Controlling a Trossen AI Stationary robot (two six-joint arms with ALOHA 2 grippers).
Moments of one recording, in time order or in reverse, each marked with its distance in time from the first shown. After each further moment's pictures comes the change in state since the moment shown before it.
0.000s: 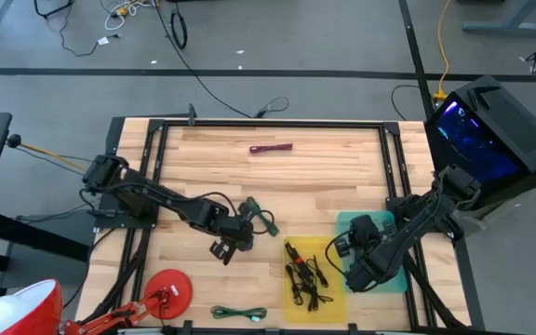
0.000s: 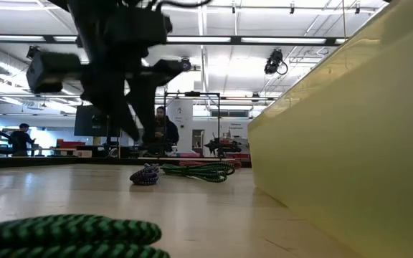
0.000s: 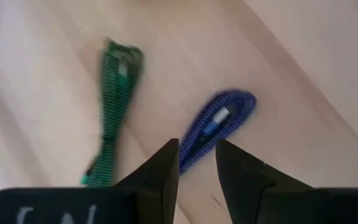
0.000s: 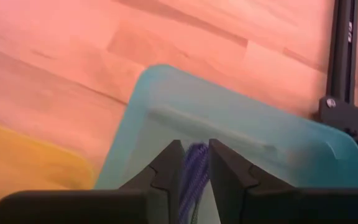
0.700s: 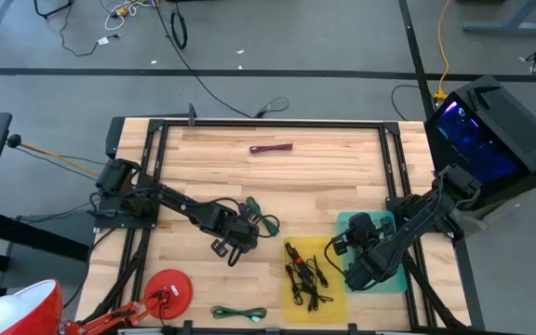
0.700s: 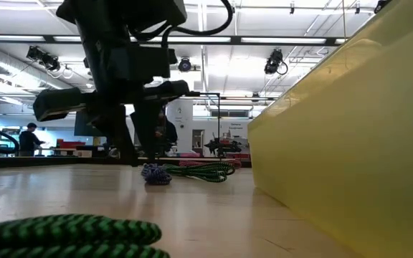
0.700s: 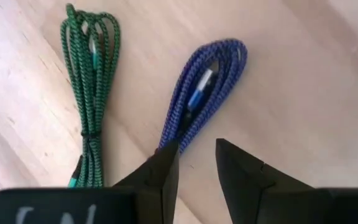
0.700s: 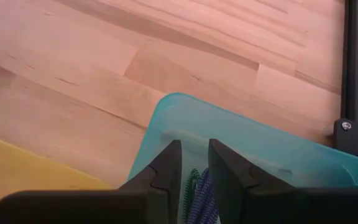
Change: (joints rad) left arm 0.012 0.112 0.037 -0.040 -0.046 0.094; right arm -0.011 -0.006 0.000 0.009 0.094 0.001
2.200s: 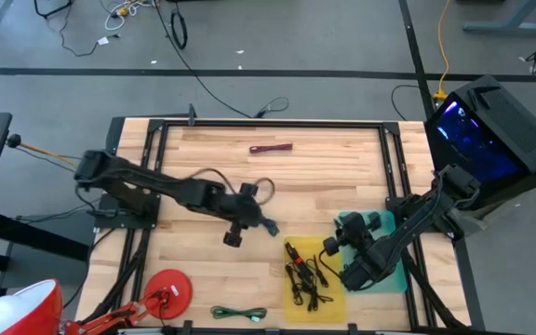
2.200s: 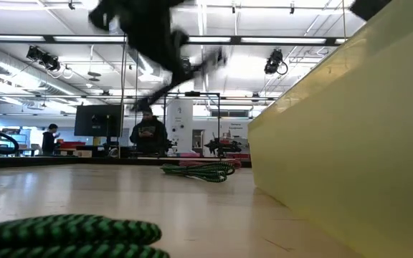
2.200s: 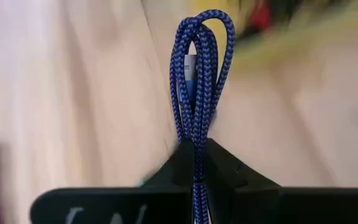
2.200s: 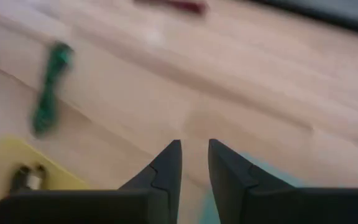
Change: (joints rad) left arm 0.102 -0.226 0.071 0.039 0.081 -0.310; right arm -0.022 0.000 -0.001 0.127 0.280 -0.127
